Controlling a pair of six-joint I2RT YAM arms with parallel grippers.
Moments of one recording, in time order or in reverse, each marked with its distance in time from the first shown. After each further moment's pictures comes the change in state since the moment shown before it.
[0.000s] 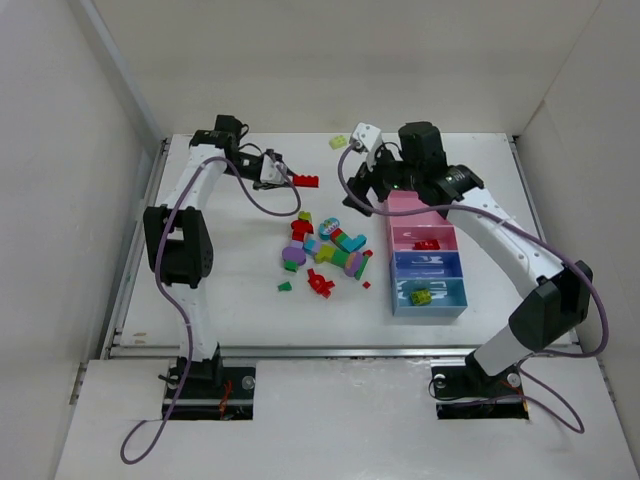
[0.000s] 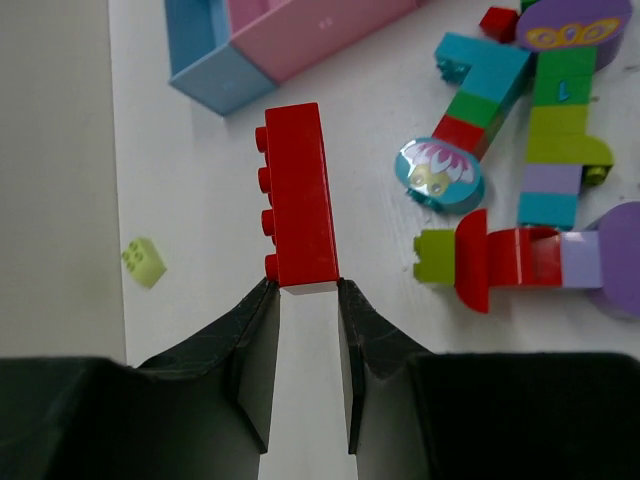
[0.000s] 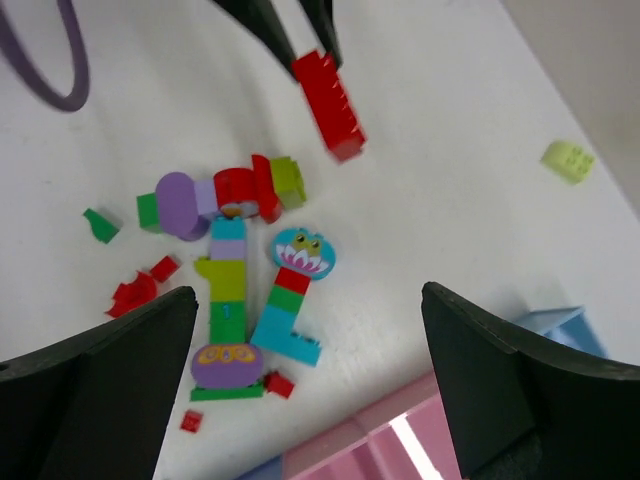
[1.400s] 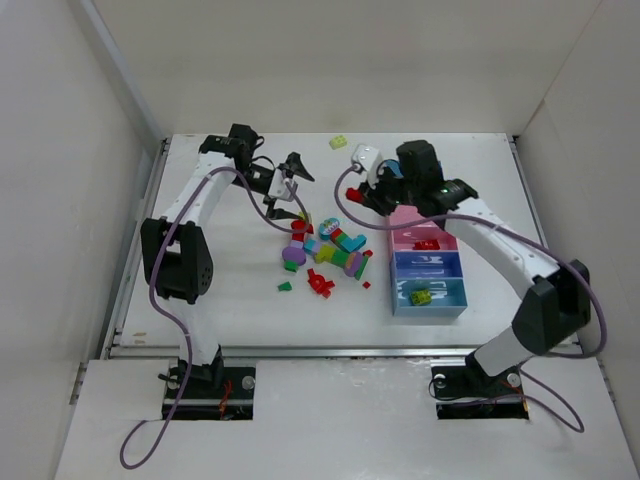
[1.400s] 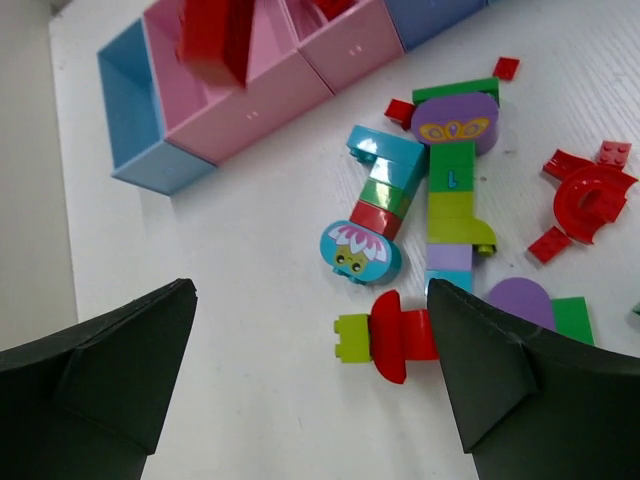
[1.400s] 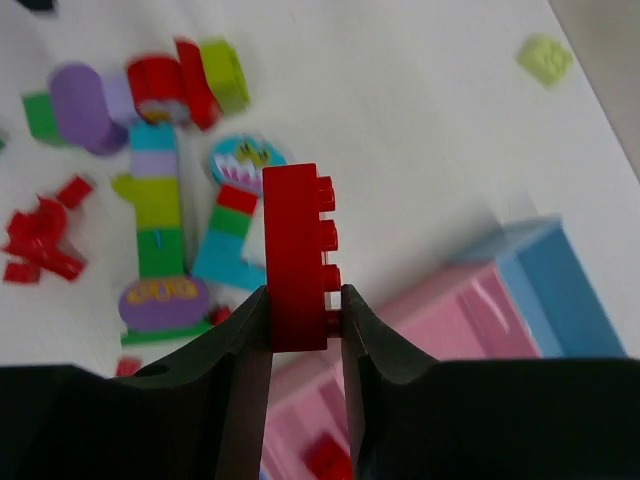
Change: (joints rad) left arm -0.106 -0.140 -0.111 -0.151 0.032 0.090; right arm 0.020 0.004 -0.141 0.080 0.106 -0.140
